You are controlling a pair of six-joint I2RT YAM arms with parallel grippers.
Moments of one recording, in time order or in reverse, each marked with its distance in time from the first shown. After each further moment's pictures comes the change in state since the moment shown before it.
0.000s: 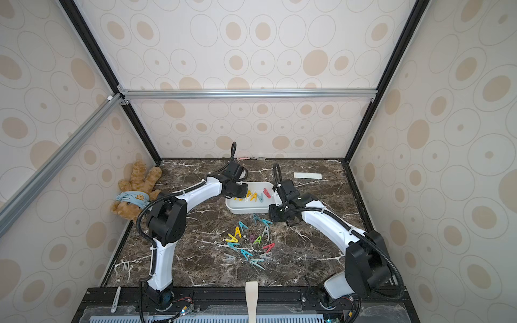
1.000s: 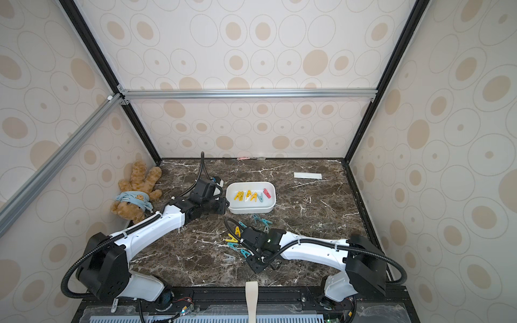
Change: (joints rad) left arm 0.000 -0.666 -0.657 0.186 -0.048 -0.028; right arm 0.633 0.016 -0.158 -0.101 0.151 0.105
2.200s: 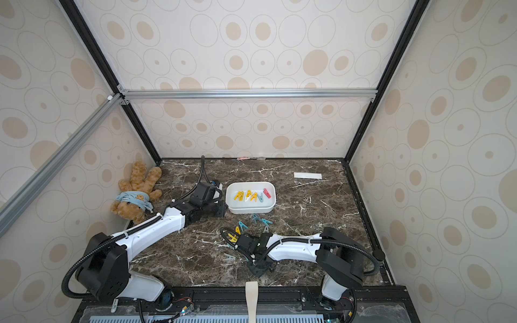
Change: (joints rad) left arm 0.000 -0.013 -0.052 0.006 -0.020 -0.019; right arm 0.005 0.145 -0.020 0.051 0.051 -0.062
